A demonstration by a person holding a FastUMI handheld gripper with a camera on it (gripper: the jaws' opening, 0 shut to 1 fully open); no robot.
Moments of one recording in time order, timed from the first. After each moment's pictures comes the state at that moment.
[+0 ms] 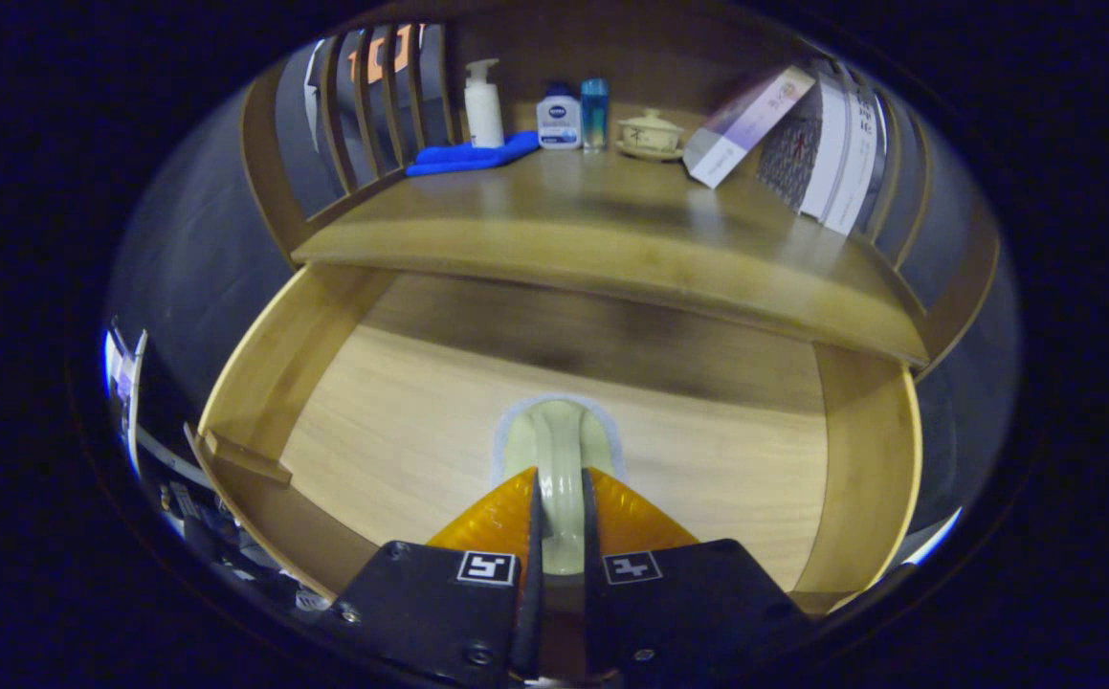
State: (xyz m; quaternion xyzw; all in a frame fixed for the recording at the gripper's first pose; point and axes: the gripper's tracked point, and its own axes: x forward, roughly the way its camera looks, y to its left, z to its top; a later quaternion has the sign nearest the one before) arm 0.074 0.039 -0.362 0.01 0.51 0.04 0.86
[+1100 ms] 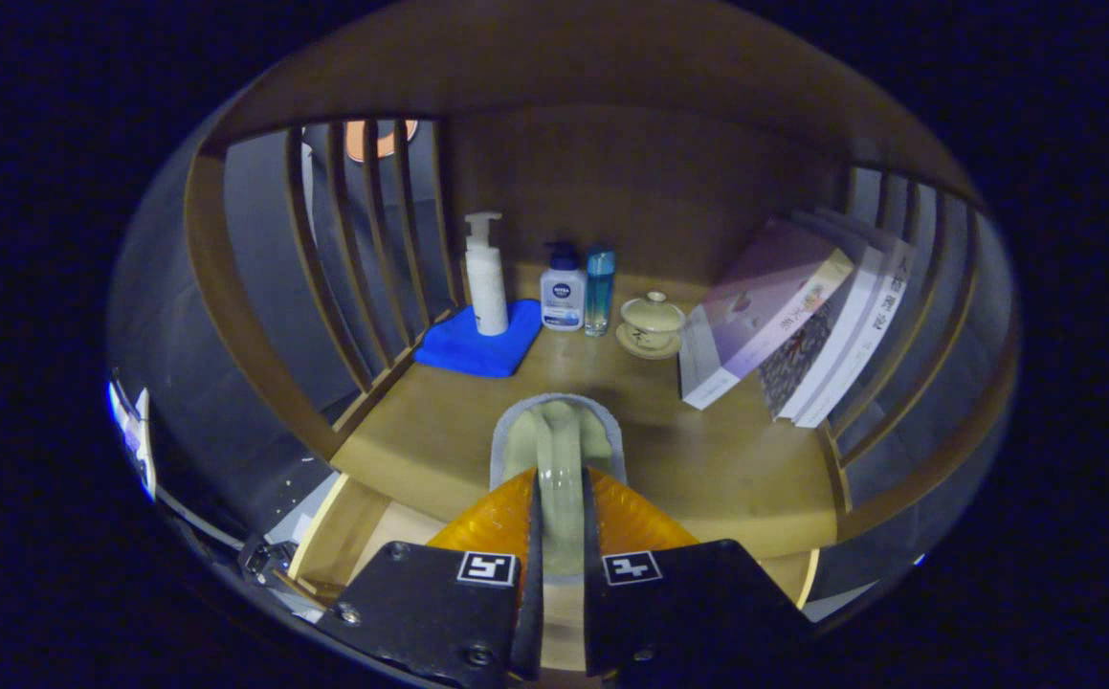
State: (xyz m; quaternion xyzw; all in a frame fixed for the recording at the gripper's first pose) arm 0.239 0.056 -0.230 0.00 0.41 0.02 0.91
